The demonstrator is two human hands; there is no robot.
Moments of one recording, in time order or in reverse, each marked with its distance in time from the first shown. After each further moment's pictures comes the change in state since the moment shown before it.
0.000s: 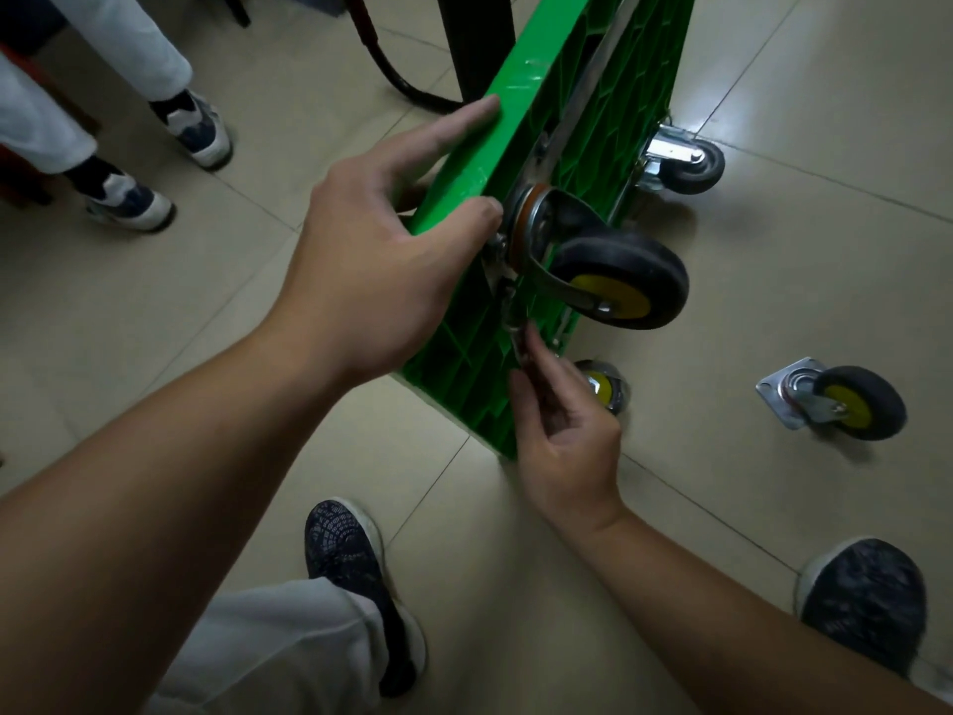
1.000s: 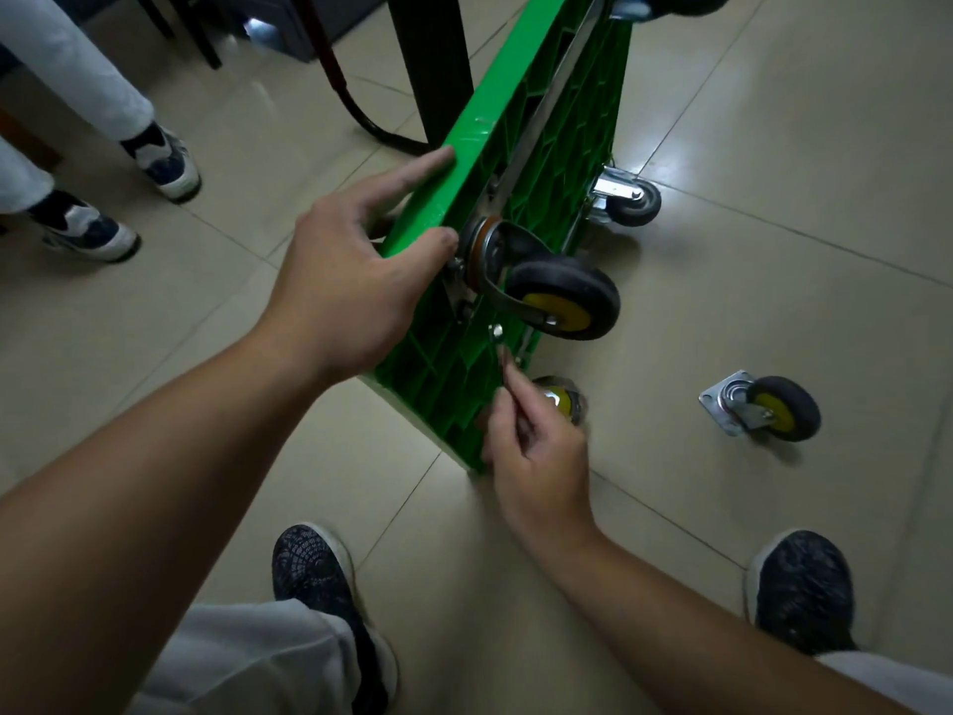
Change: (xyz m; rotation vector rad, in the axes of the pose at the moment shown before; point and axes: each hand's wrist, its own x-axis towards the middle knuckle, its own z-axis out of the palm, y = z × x) left_hand -0.001 0.006 0.001 0.015 0.001 0.003; right_hand -0.010 -0.040 -0.013 -0.079 0.012 0.172
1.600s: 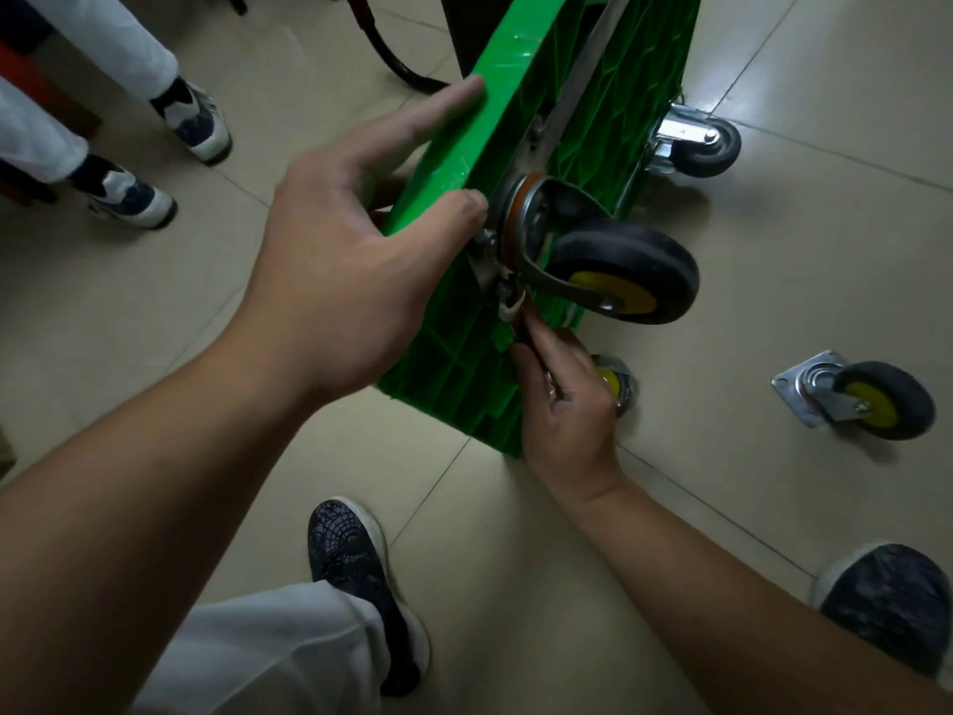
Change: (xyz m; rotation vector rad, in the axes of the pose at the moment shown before) left_hand 0.006 -0.010 0.000 -0.044 -0.015 0.011; right_hand 0.050 0.057 0.021 -0.074 0.049 -0.283
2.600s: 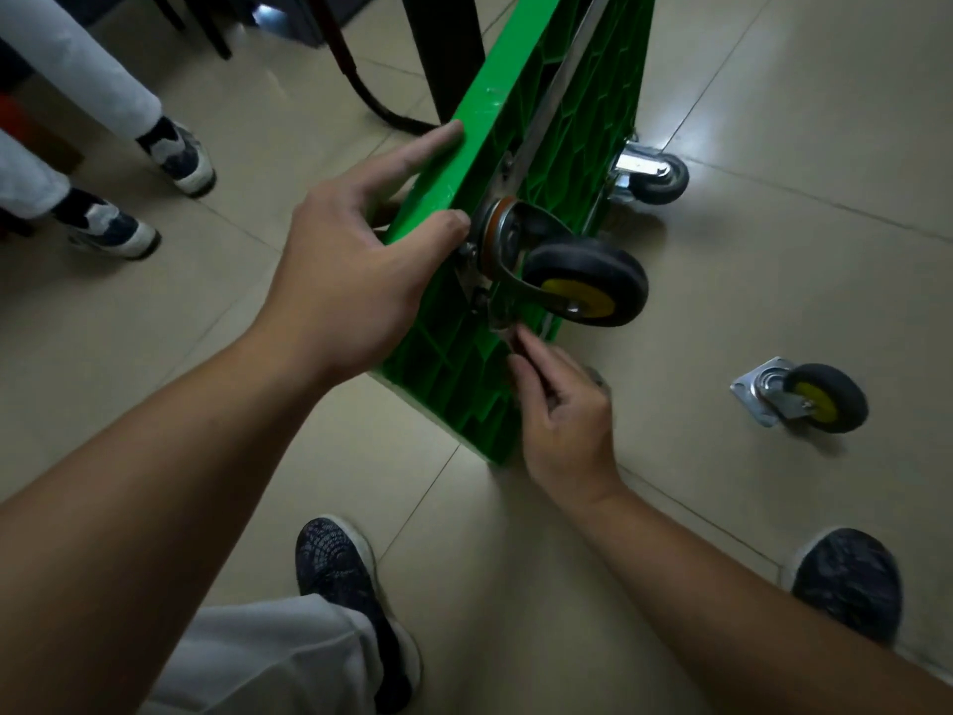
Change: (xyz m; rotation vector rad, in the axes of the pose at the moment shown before) left_hand -0.002 0.003 0.000 0.018 0.004 -0.008; right_hand -0.008 -0.028 -0.023 -0.058 -0.030 0.098
